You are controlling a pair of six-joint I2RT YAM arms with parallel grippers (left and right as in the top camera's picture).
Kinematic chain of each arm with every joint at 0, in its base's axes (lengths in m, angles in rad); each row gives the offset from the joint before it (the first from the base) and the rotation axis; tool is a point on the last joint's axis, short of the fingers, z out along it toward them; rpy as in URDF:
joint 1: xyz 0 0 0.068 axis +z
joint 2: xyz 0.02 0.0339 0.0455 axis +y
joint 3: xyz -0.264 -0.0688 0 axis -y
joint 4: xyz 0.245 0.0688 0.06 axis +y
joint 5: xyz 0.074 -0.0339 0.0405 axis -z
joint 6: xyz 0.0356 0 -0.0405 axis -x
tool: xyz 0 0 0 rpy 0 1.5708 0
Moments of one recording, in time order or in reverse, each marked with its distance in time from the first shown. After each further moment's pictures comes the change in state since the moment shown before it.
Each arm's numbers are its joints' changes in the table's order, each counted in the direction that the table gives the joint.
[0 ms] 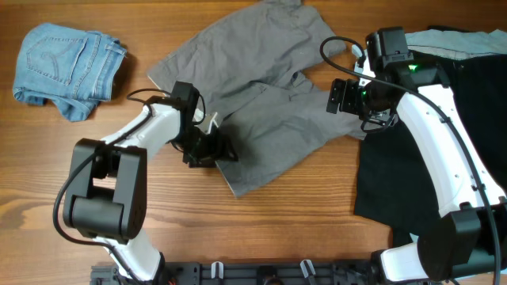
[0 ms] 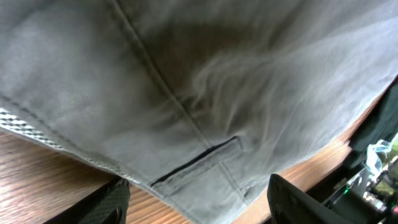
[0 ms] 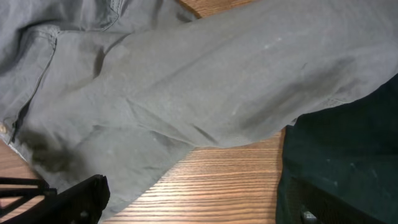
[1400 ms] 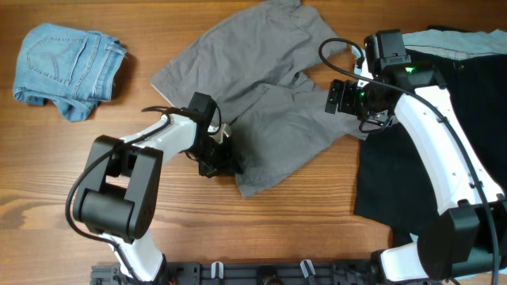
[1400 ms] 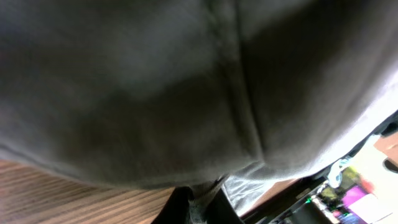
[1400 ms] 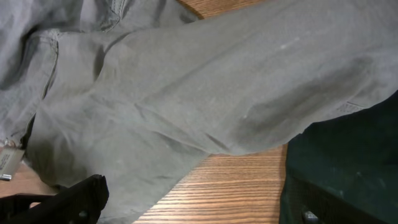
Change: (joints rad) left arm -0.090 0.025 -0.068 -0.096 0.077 0.275; right arm 0.000 0.003 -0.035 -0.050 0.000 -0.004
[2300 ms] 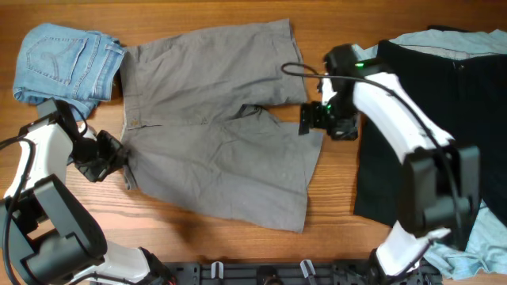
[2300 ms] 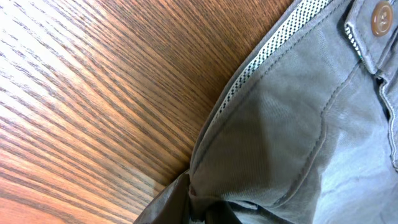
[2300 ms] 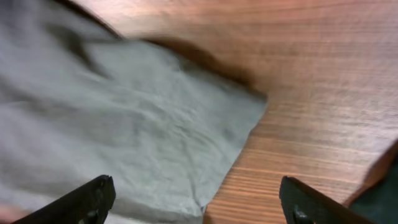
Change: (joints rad) left arm 0.785 -0.202 0.059 0.245 -0.397 -0.122; right arm 0.112 0.272 -0.001 0.049 -0.119 0.037
